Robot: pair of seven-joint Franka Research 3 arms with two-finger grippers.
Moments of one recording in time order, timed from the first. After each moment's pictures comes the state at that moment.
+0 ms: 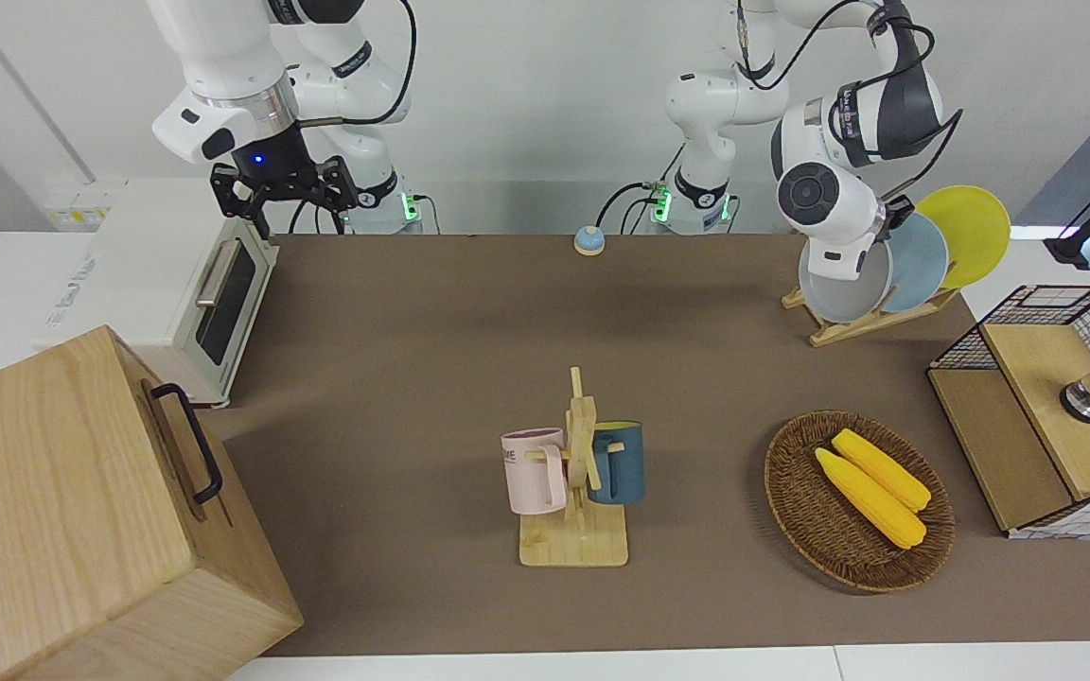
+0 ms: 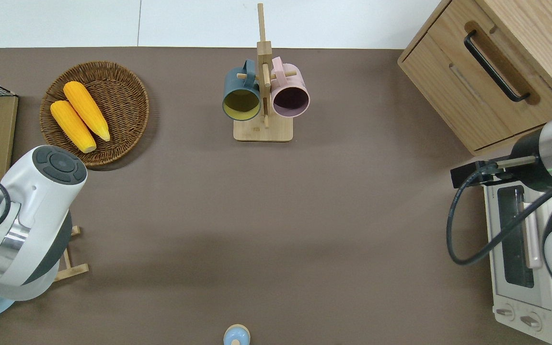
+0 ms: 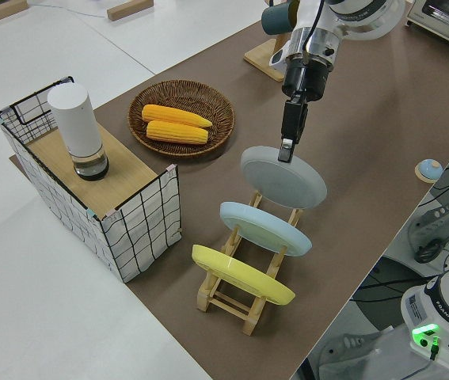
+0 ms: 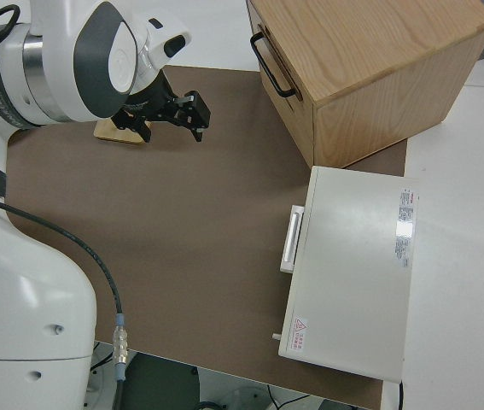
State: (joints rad) left arm 0.03 -0.01 -0.16 -2.05 0.81 1.40 -0.51; right arm -0.15 0.02 0.28 -1.49 -0.02 1.48 0.04
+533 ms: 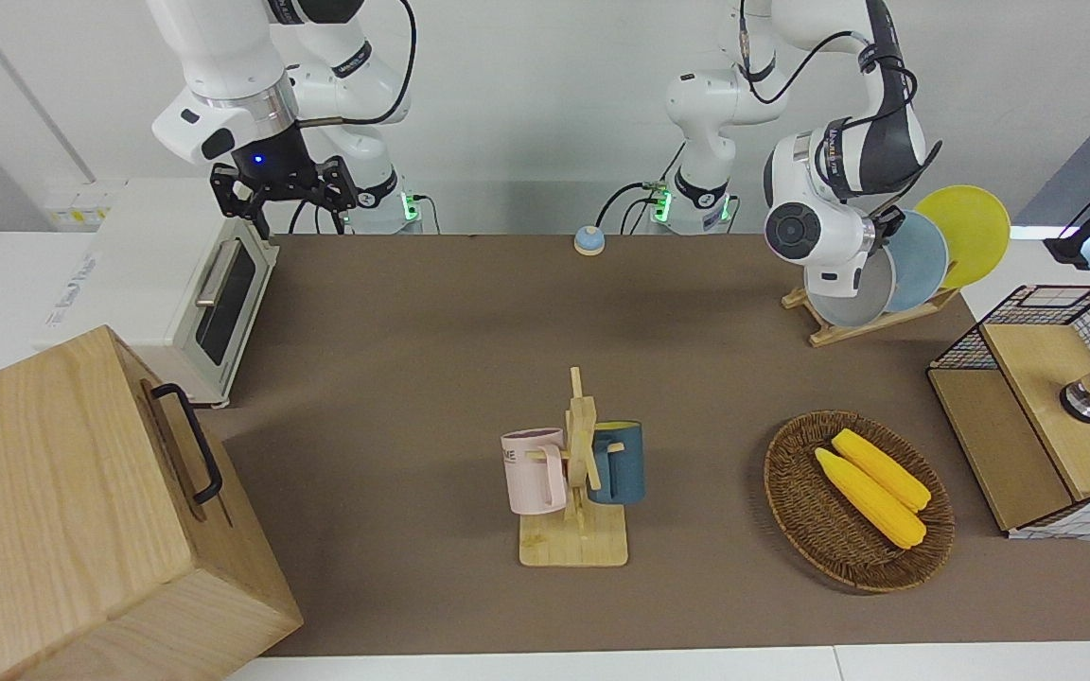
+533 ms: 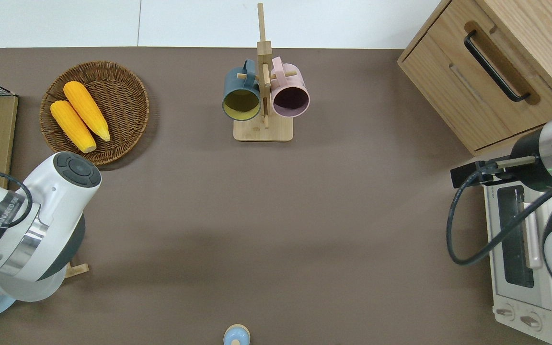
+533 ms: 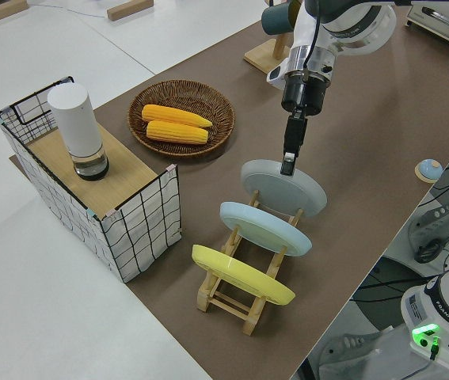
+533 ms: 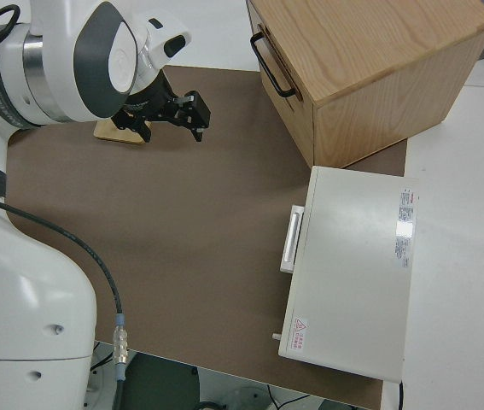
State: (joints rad) left arm 0.03 0.01 -0.16 -2.09 0.80 1.40 -0.61; right arm -0.15 0.02 0.28 -1.49 -0.02 1.48 0.04
